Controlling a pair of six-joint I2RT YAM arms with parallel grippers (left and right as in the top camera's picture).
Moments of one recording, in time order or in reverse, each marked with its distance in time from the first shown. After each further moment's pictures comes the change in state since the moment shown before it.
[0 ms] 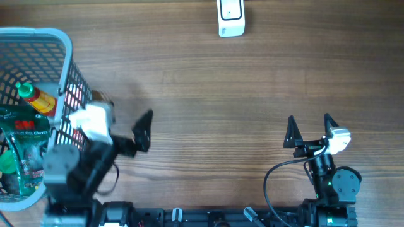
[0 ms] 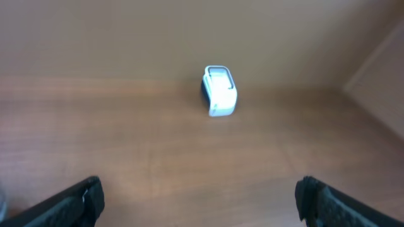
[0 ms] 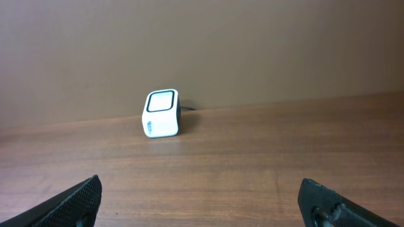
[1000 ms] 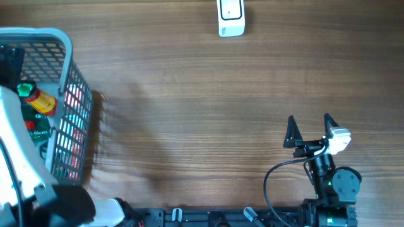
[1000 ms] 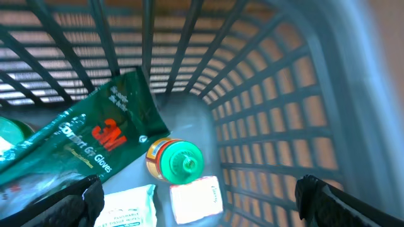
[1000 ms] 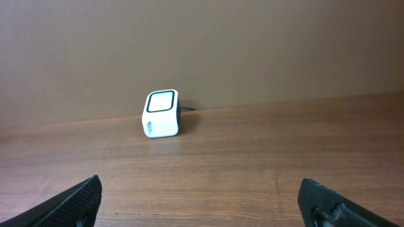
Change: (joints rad) left arm 0.531 1.068 0.853 -0.402 -0.635 -0.700; right arm 0.000 -0.001 0.000 0.000 0.000 0.000
